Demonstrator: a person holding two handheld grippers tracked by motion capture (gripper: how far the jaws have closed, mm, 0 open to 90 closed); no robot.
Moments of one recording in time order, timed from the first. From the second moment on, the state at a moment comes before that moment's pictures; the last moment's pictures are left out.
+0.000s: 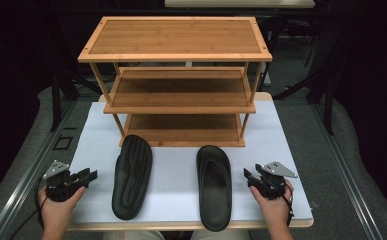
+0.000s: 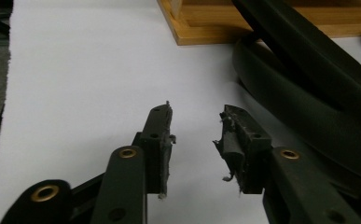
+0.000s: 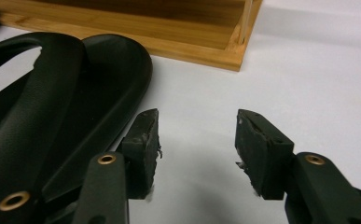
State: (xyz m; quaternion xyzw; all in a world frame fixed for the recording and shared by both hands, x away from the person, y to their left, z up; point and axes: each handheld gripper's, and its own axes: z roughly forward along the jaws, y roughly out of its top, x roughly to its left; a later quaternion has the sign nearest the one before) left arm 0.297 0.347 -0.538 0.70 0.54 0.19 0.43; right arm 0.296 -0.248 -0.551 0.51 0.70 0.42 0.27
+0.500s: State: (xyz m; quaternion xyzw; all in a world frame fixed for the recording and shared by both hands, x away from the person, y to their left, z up) left arm 0.302 0.320 -0.541 0.76 0.49 0.16 0.40; right arm 0.293 -0.247 -0.552 0.51 0.70 0.42 0.25
